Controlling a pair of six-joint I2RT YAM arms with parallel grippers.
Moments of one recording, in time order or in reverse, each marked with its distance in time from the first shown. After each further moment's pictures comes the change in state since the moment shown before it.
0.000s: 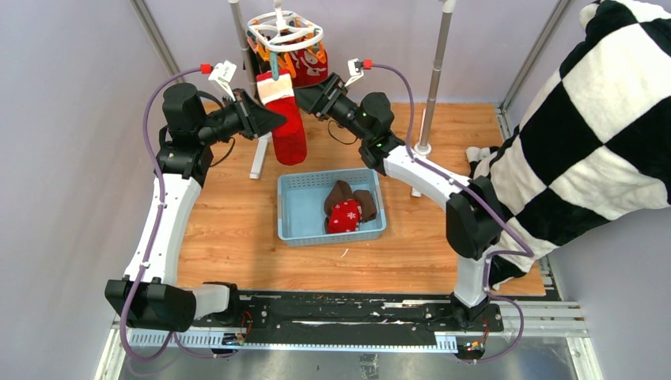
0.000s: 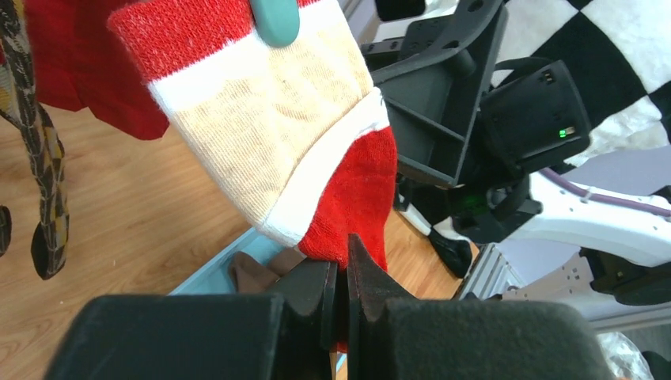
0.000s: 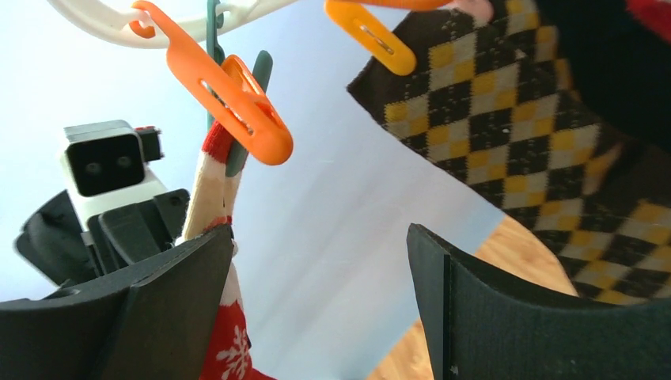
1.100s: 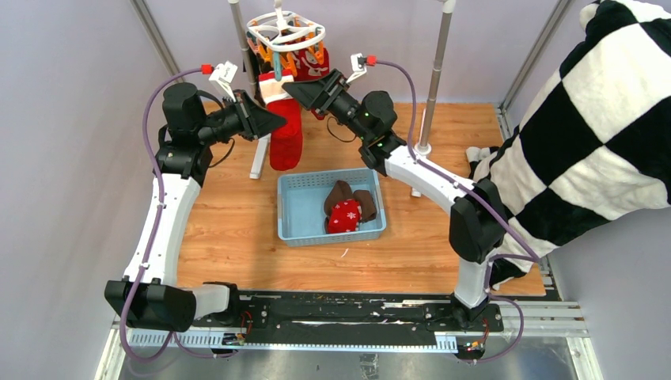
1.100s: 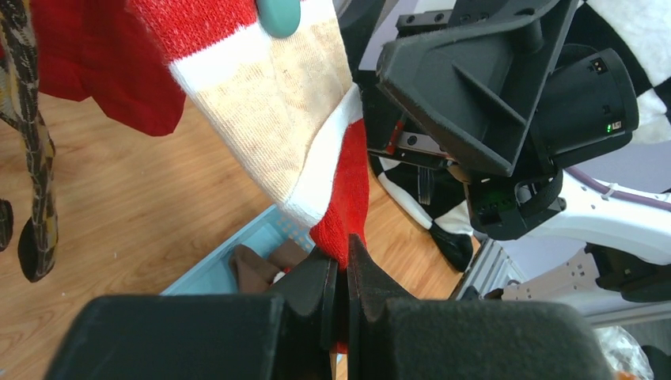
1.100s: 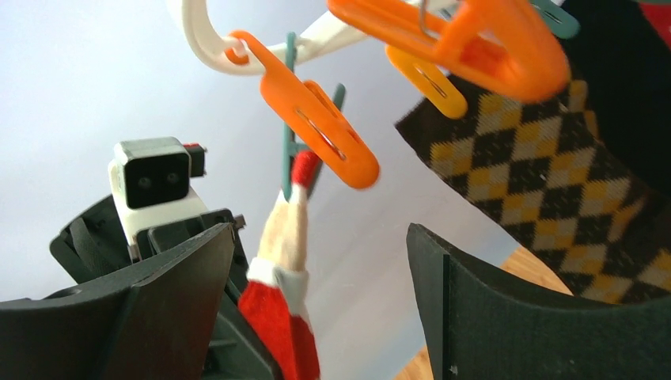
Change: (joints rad) left arm 0.000 0.000 0.013 -0.043 0.003 0.022; right arm 0.016 -0.020 -0.005 0.076 0.032 -0.003
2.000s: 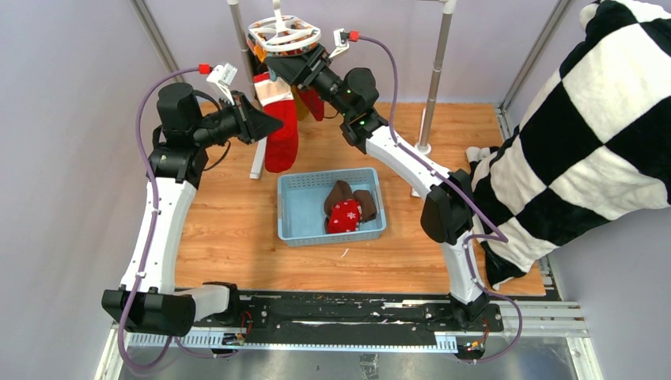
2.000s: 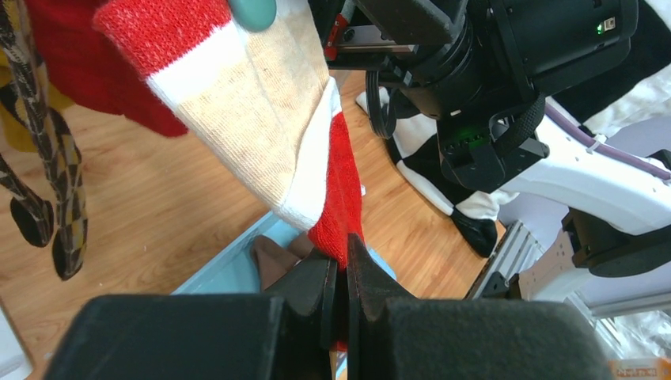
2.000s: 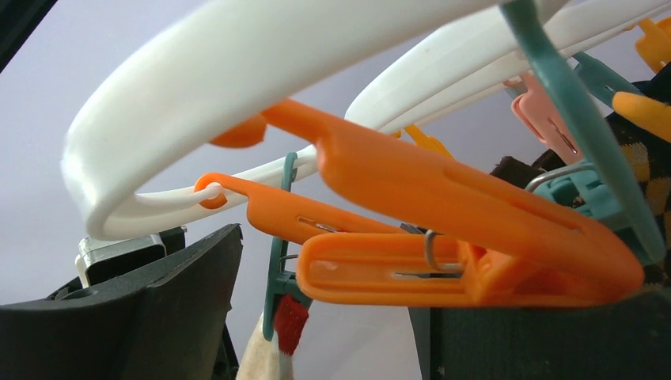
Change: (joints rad) left arm 0.000 -0.026 0.043 -0.106 -0.011 0.115; right arm 0.007 0.286 0.500 -0.111 -0.033 0.047
